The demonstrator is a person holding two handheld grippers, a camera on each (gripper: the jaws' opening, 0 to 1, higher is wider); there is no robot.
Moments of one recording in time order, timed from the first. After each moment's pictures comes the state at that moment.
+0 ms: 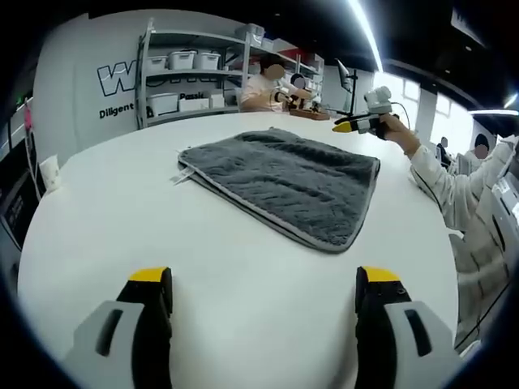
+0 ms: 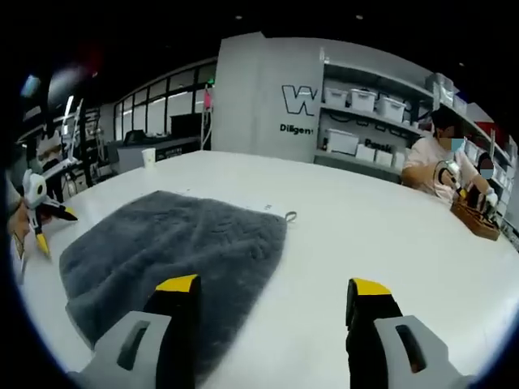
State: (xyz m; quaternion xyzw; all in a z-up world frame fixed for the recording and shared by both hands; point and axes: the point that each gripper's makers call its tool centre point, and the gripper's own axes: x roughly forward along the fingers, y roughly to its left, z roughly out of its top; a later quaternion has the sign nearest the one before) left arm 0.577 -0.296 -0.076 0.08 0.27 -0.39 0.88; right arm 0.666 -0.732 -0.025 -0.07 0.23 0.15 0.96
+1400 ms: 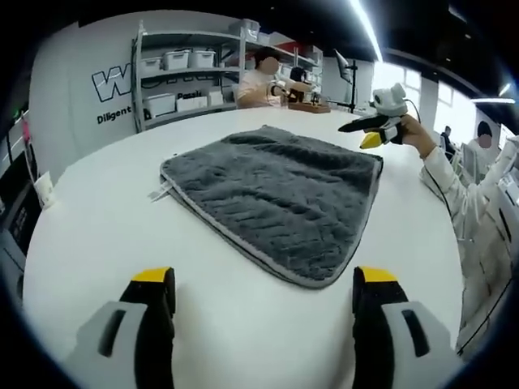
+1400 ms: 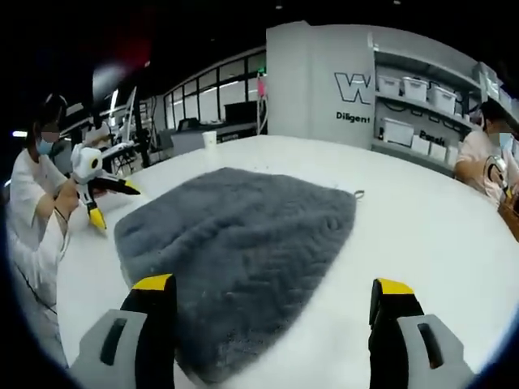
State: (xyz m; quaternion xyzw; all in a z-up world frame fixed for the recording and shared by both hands) left arm 0.578 -0.345 -0.068 0.11 0.27 -0.39 0.87; right arm 0.619 -0.684 -0.042 -0.06 0.25 0.28 0.92
